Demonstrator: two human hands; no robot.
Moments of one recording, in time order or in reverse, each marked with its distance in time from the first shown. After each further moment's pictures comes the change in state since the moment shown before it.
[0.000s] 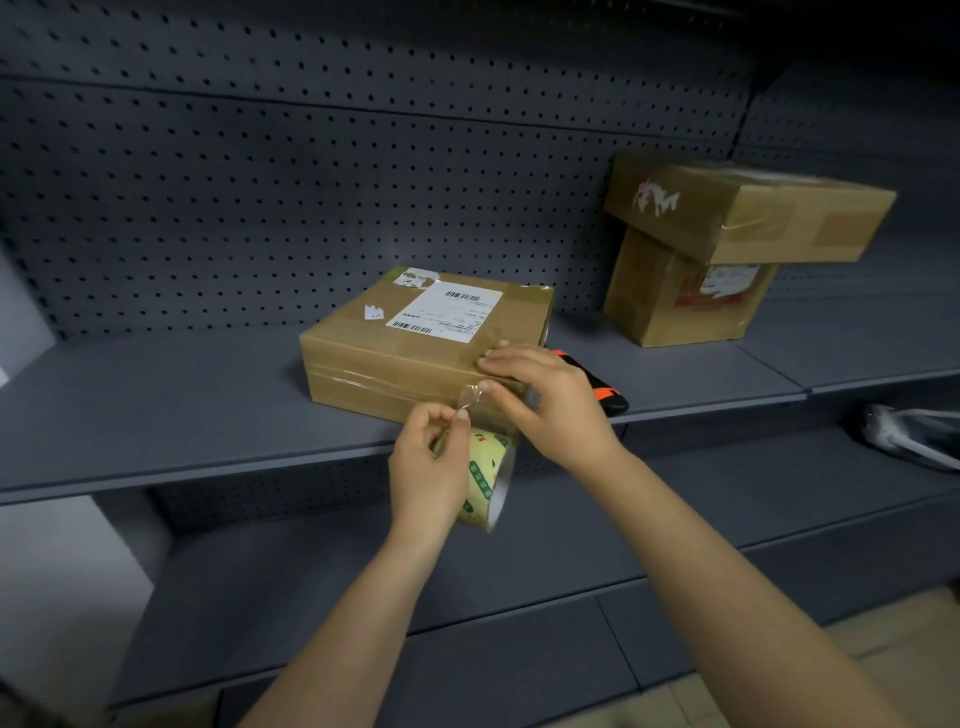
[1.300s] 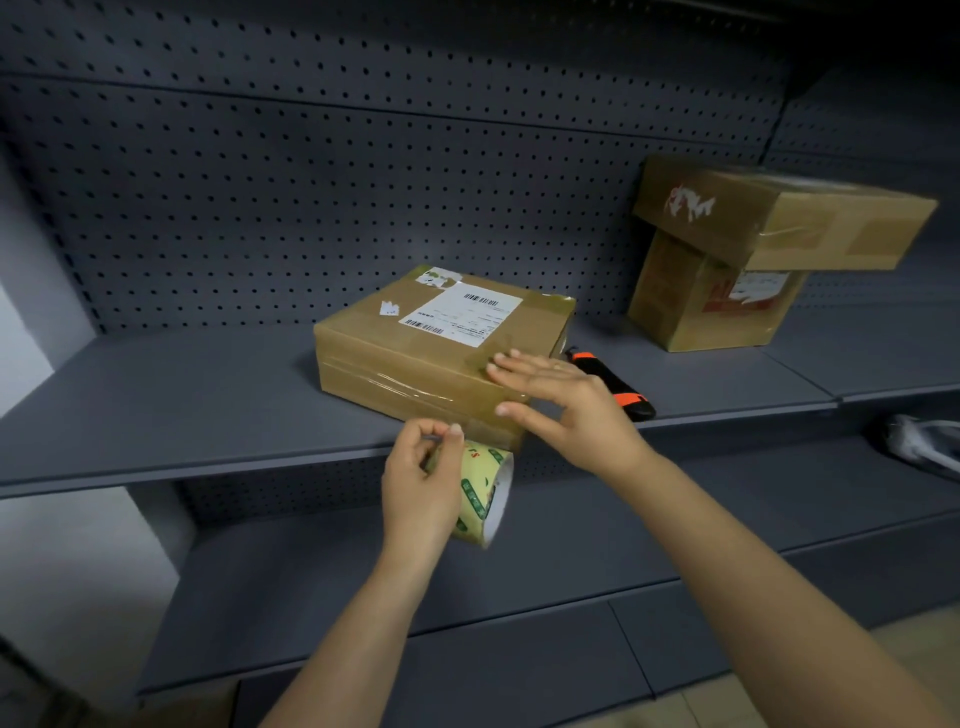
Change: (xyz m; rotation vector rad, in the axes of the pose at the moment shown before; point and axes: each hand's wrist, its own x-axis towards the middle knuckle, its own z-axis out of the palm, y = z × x) left_hand -0.005 -0.003 -0.040 -0.057 0.017 -0.073; right_hand 0.003 -0.009 0.004 0.080 -0.198 -0.034
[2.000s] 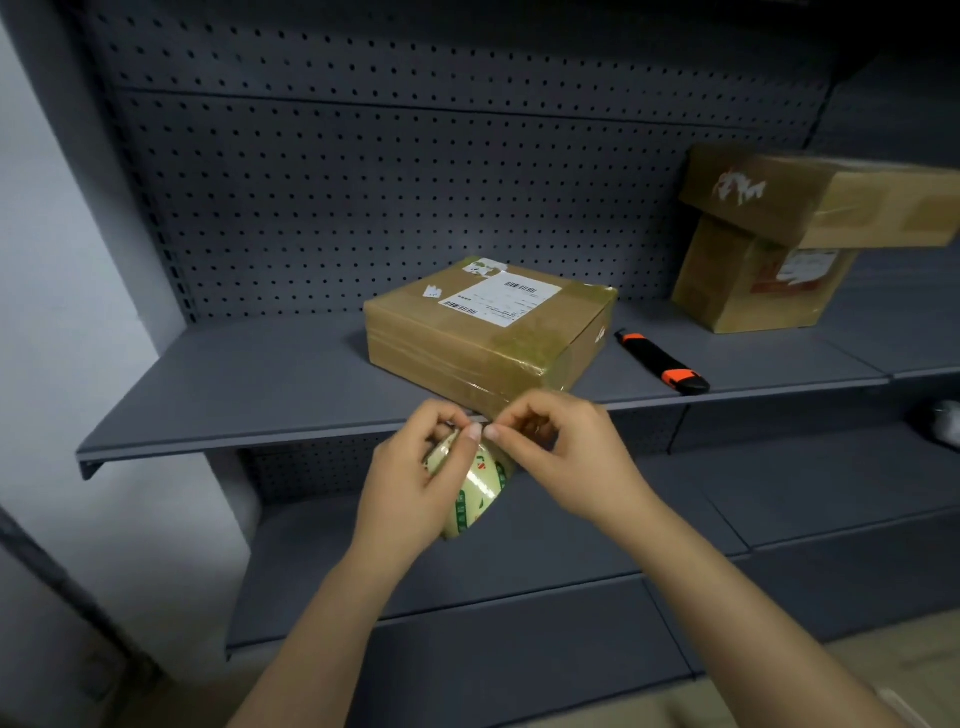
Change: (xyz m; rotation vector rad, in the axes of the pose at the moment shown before) left_hand -0.020 0.019 -0.108 0.284 -0.188 0.372; right_hand -0.021 -0.125 0.049 0.166 0.097 0.229
